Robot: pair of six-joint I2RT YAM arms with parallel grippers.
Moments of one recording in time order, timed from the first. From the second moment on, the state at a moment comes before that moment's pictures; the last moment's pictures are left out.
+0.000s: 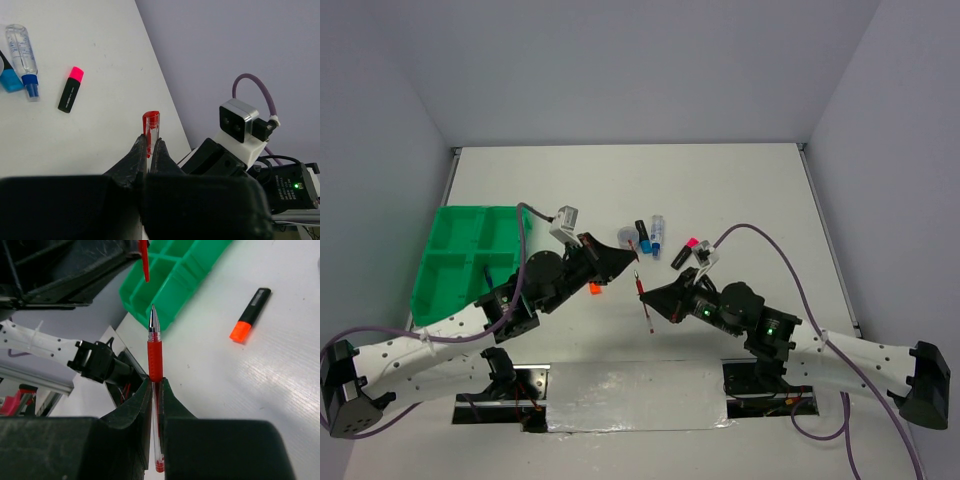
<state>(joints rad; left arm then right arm) -0.98 0.89 0.69 0.11 -0.26 -0.95 1.11 0.69 0.37 0.24 0.11 0.75</state>
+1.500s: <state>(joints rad) -0.98 0.91 0.66 0.14 -0.25 -0.95 1.11 0.67 0.39 0.22 0.16 0.75</state>
